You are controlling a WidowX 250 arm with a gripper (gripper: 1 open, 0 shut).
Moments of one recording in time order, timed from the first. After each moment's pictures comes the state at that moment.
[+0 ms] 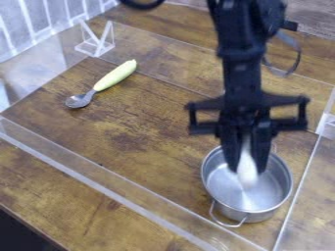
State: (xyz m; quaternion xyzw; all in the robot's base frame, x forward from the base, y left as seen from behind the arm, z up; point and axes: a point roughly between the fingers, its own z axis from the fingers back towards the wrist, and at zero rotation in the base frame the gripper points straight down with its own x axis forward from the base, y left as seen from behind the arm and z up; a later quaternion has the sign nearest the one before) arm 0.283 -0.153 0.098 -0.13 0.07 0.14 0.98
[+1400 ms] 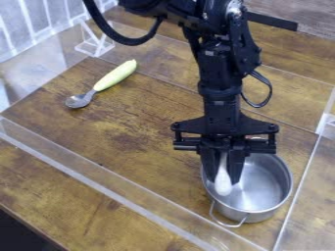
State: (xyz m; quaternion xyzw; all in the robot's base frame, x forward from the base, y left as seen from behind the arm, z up) arm 0.306 -0.129 0.063 -0.09 0.00 0.13 0.99
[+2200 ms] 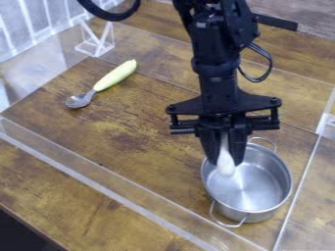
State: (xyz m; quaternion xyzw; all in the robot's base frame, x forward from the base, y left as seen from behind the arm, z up) arm 0.304 -0.128 0.092 -0.11 -0.03 0.16 0.98
